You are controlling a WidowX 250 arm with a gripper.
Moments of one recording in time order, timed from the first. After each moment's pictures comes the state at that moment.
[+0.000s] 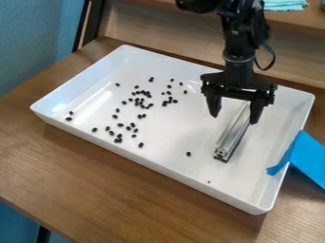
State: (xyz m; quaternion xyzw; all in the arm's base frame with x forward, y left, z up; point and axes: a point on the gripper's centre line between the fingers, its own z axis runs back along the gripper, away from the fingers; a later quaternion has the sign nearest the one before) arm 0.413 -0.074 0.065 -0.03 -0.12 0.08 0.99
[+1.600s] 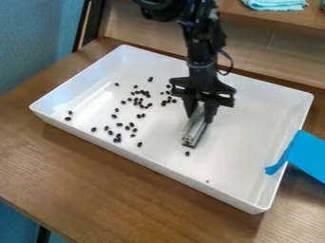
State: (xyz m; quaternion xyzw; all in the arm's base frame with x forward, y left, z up) arm 0.406 0.003 0.037 0.00 -0.09 0.08 0.99
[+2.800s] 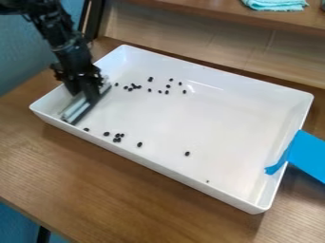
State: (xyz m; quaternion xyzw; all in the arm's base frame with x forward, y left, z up) arm 0.345 0.194 0.041 -0.03 -0.12 0.07 0.99
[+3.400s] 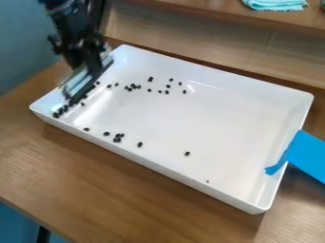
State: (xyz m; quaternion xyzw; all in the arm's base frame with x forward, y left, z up) arm 0.356 0.154 0.103 -0.10 -0.12 0.09 0.98
